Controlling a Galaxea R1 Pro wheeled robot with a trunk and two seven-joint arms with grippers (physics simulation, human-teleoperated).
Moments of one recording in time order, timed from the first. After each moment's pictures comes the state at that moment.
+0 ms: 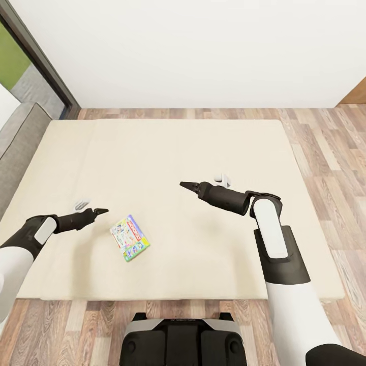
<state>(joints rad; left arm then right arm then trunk) -1.10 0.39 0.05 -0.39 0.48 0.63 -0.53 -0.83 0.10 0.08 -1.54 -0.92 1.04 -0.03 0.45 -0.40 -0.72</state>
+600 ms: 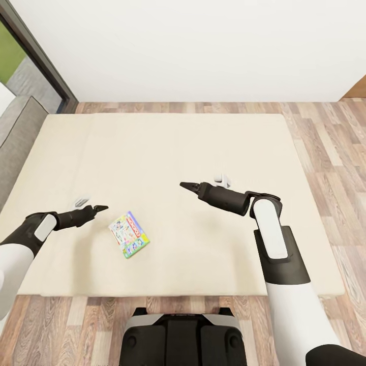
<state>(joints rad) -1.12 0.39 0.05 -0.39 0.48 0.63 -0.53 -0.83 0.10 0.08 -1.54 -0.92 1.04 -0.03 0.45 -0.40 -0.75</state>
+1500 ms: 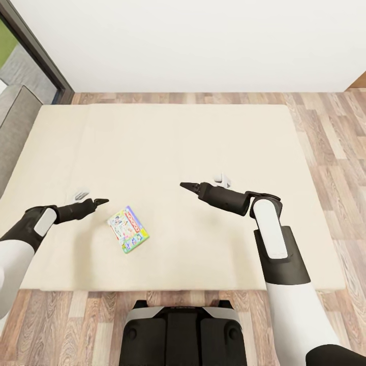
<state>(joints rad) -1.13 0.38 0.05 -0.45 0.48 0.63 -0.53 -0.83 0.10 0.08 -1.54 -0.92 1.04 -0.03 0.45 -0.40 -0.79</state>
